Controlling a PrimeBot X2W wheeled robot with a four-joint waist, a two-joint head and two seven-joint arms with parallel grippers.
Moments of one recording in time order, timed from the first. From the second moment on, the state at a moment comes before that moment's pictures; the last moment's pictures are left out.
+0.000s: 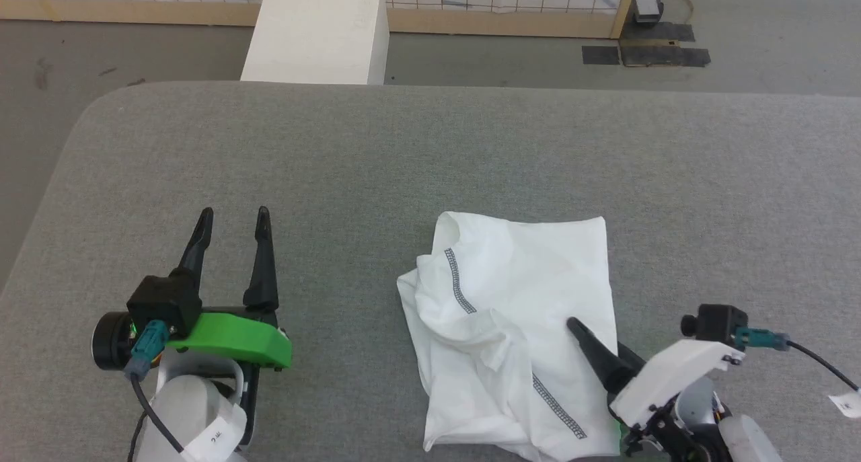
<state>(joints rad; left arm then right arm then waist) -0.20 0.06 0.05 0.17 -0.10 -0.12 -0.26 -0.13 -0.05 0.10 0.36 0.80 0.13 0.29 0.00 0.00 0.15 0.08</state>
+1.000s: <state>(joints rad) -0.22 0.08 0.10 0.08 -0.08 -0.12 -0.26 -0.40 -0.51 0.32 0.10 0.11 0.13 0.58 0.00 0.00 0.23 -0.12</state>
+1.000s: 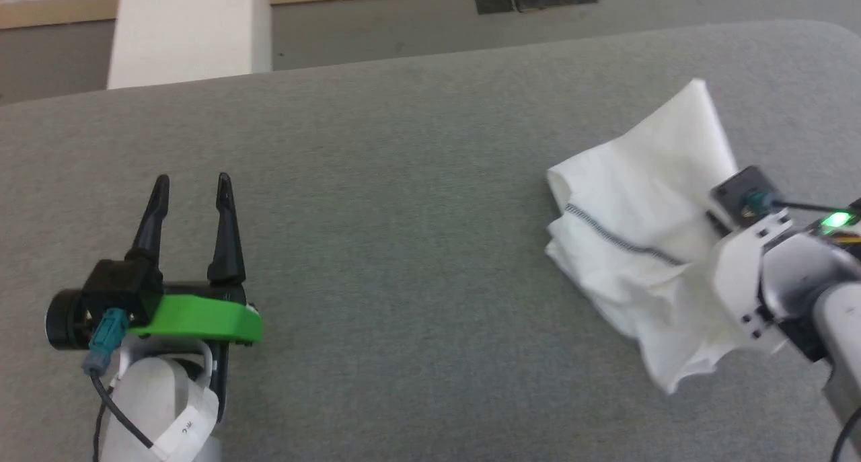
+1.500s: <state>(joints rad) -0.38 0.17 0.00 0.01 -0.04 -0.12 -0.26 -0.58 -0.57 0.12 0.38 -0.04 0.13 0.37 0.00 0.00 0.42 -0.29</state>
